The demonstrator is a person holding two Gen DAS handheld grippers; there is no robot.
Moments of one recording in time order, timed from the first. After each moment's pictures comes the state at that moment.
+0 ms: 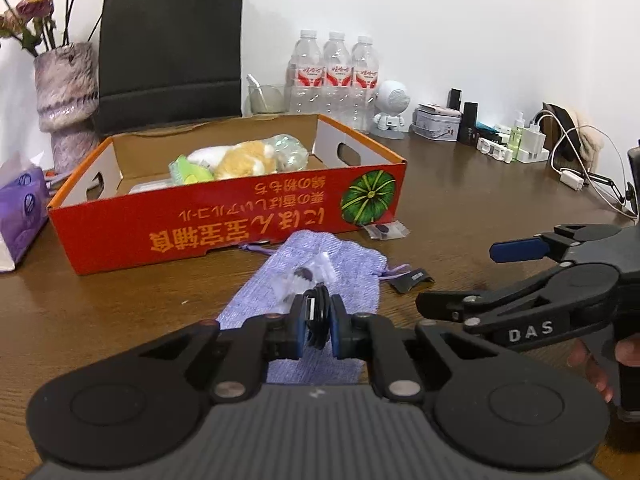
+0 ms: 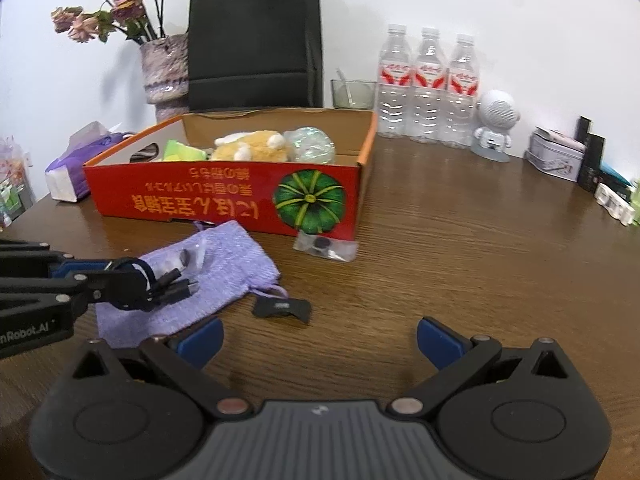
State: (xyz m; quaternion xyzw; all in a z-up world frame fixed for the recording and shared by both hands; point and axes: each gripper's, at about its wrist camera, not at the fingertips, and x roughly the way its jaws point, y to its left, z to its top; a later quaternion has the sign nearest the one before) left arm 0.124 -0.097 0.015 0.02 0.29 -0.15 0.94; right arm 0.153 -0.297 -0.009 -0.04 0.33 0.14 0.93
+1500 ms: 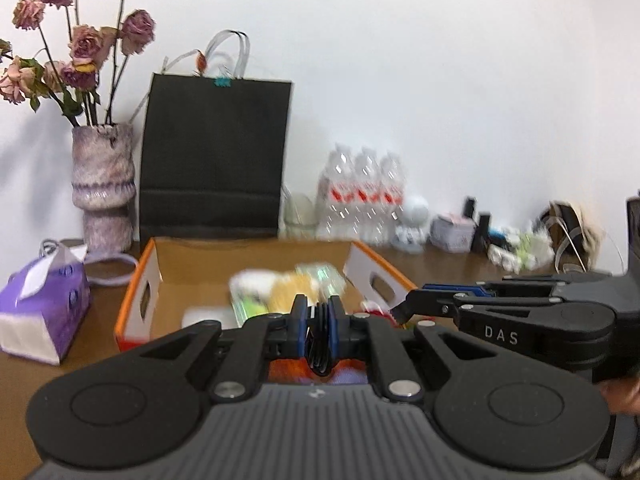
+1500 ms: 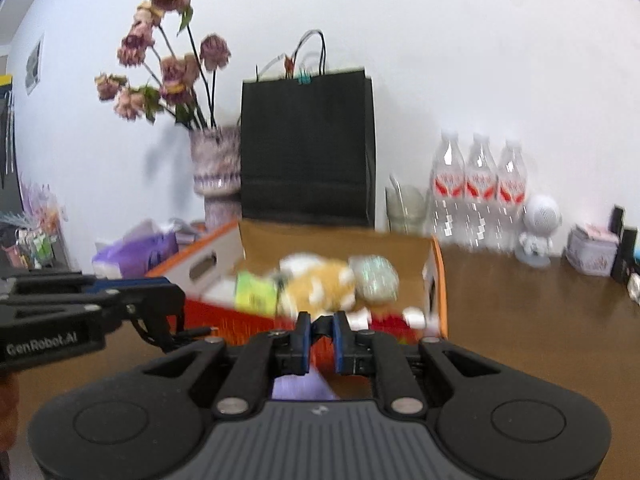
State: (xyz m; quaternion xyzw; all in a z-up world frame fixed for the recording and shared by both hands) left arm 0.149 -0.040 0.097 -0.04 0.17 -0.13 0.98; right arm 0.167 -0.242 0.073 -0.02 0.21 0.19 0.96
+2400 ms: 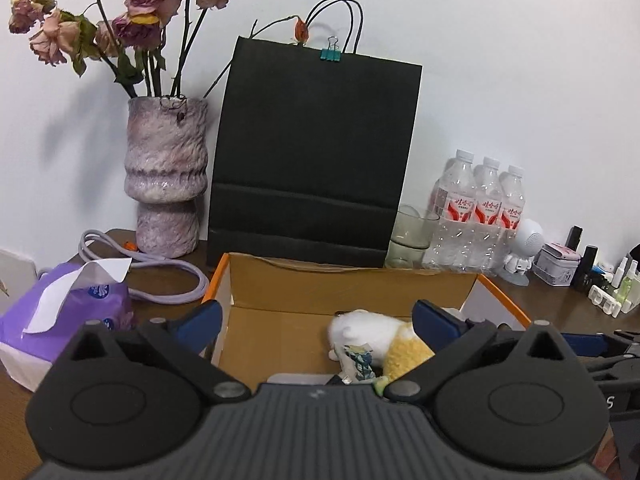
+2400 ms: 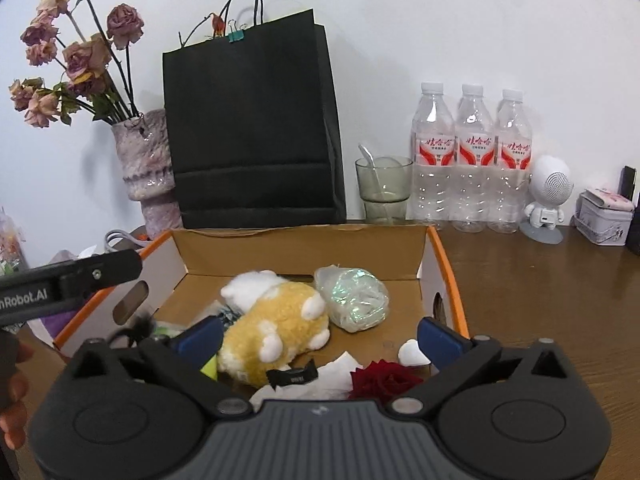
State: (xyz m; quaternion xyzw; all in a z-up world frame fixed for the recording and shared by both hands) left arm 0.264 0.002 0.077 -0.06 0.19 -0.02 0.98; right arm 0.291 -0.219 0.047 0.02 0.27 0.14 0.95
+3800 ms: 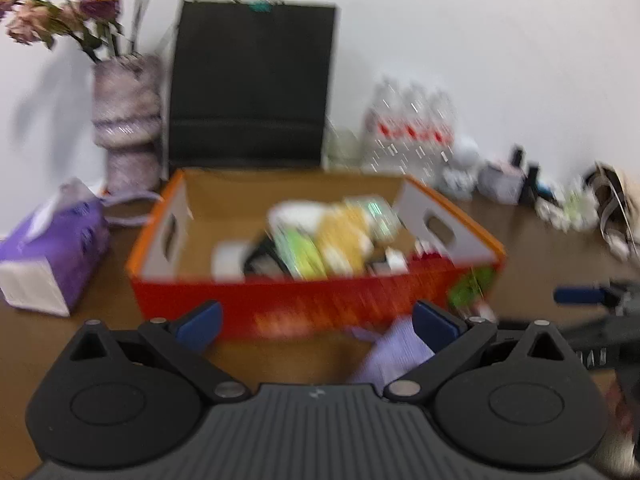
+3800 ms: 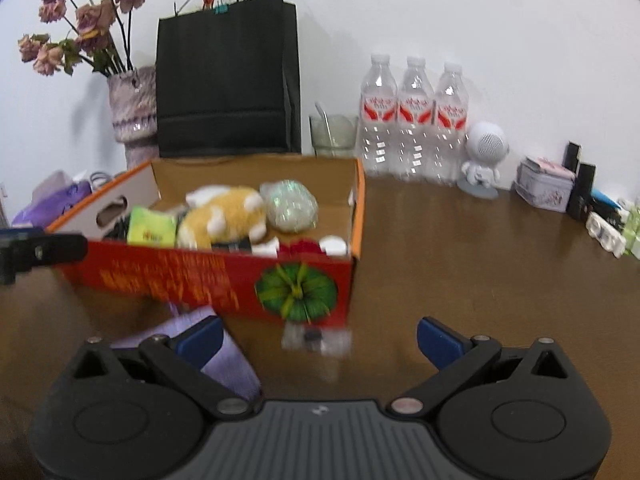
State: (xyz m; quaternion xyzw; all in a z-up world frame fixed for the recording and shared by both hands) left arm 0.174 -0.039 0.044 -0.01 0.26 -0.09 0.96; right arm 0.195 -0.279 0.015 -0.02 0.30 0.10 0.95
